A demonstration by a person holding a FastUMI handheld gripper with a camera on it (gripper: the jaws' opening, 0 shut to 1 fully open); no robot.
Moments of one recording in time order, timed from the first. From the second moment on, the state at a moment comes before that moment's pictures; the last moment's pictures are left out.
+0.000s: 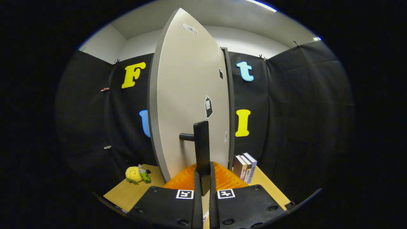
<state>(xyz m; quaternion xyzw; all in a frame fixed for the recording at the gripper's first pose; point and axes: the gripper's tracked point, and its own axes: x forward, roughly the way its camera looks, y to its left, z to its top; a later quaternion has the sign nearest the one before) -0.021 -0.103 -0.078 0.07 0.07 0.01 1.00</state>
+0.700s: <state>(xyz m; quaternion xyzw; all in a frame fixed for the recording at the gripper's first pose) -0.033 -0.220 -0.088 0.09 0.06 -0.01 0.99</state>
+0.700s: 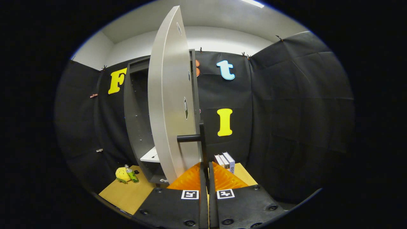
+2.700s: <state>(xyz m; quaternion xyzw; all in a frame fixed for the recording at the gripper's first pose) -0.140 0.032 -0.412 0.07 0.40 0.11 0.91</state>
